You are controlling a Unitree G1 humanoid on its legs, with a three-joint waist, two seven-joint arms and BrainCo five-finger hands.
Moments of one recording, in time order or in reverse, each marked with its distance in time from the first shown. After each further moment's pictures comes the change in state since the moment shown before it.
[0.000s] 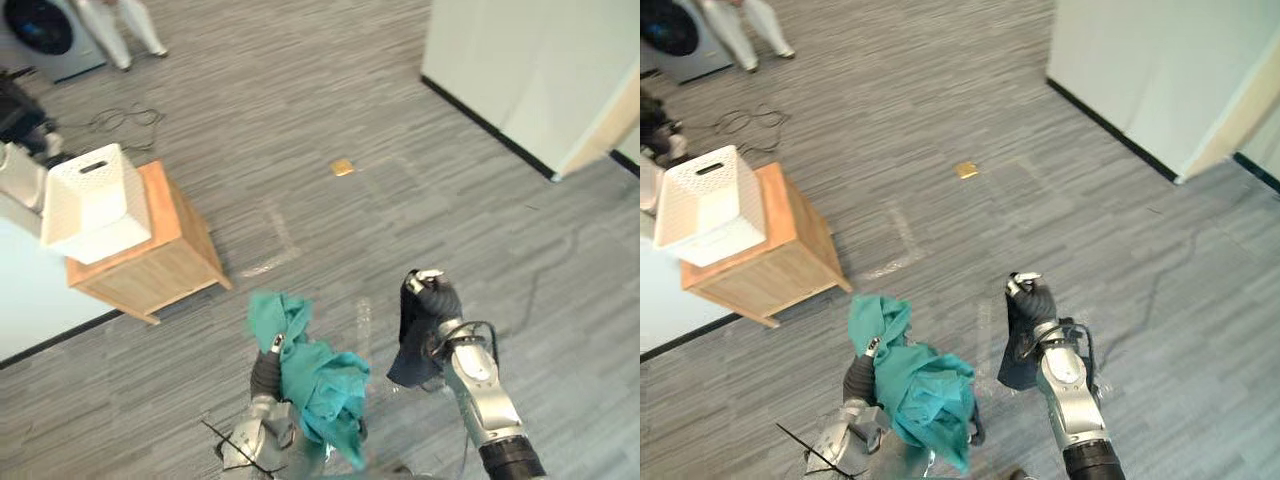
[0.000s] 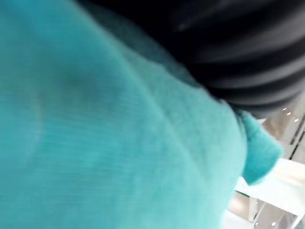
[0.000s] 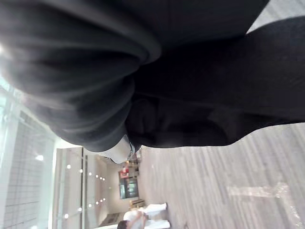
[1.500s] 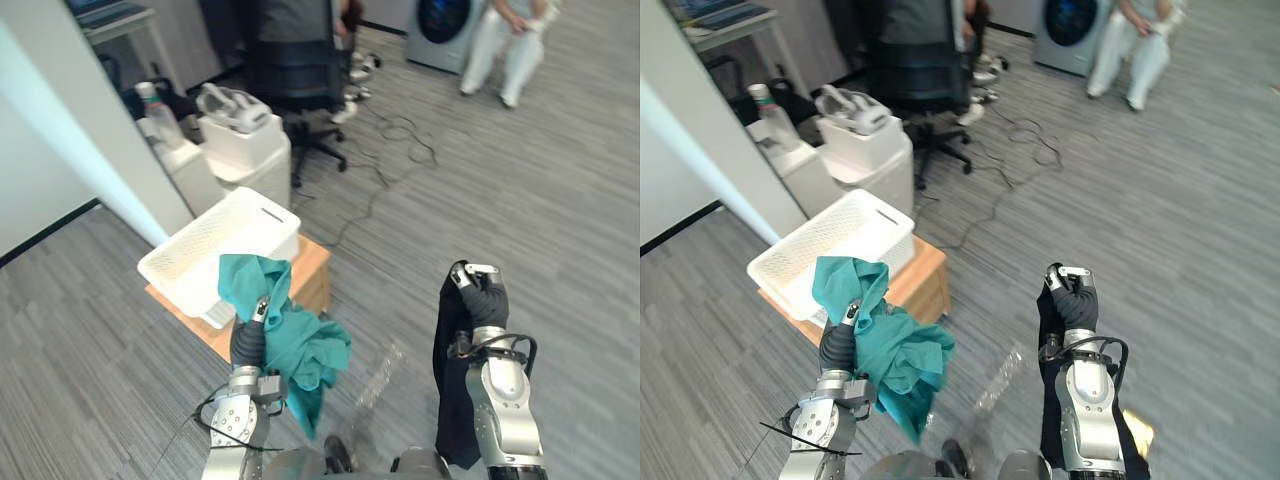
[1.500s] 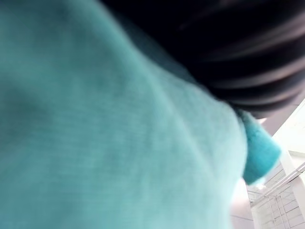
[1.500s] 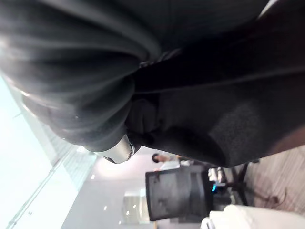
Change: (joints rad) left arm -0.071 0.059 0.035 -0.100 0.205 -0.089 0.085; right arm 0.087 0.107 -0.165 -0.221 -0.022 -0.044 0.000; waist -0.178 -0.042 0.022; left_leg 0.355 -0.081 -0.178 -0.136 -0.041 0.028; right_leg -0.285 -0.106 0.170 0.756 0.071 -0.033
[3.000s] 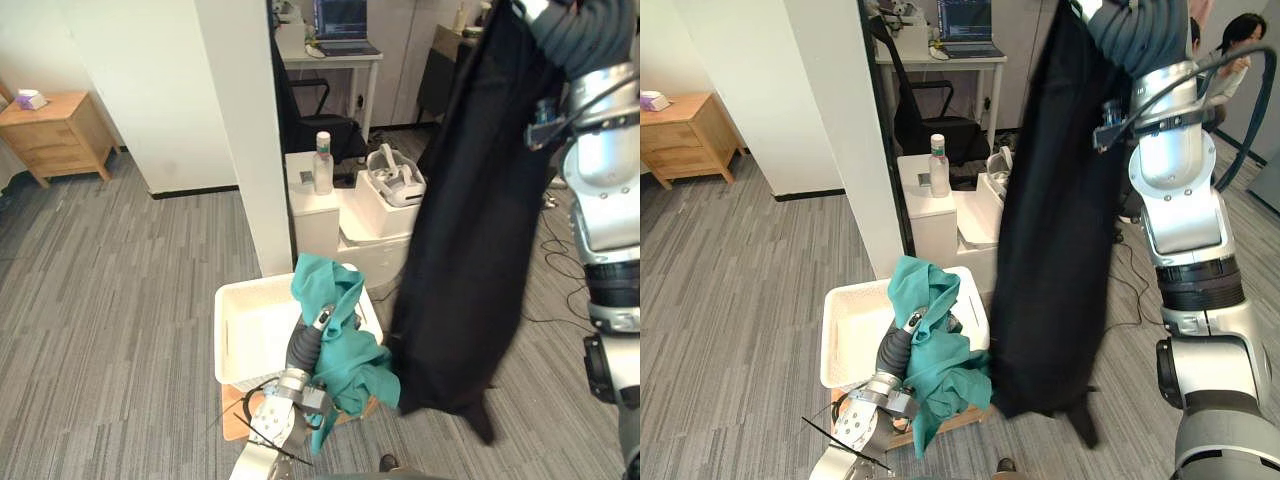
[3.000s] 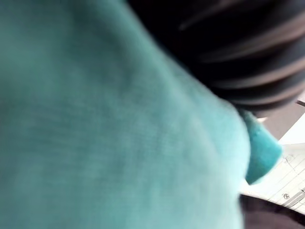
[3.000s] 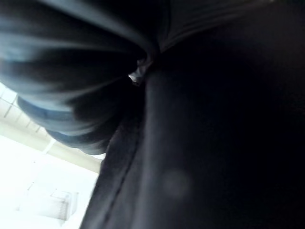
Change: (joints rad) left arm -0.065 0.032 -0.296 0.110 -0.129 -0.043 -0.110; right arm -1.043 -0.697 0.180 0.218 -0.098 -0.052 -0.106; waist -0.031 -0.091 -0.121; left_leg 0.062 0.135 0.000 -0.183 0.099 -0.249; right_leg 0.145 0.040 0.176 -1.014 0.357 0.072
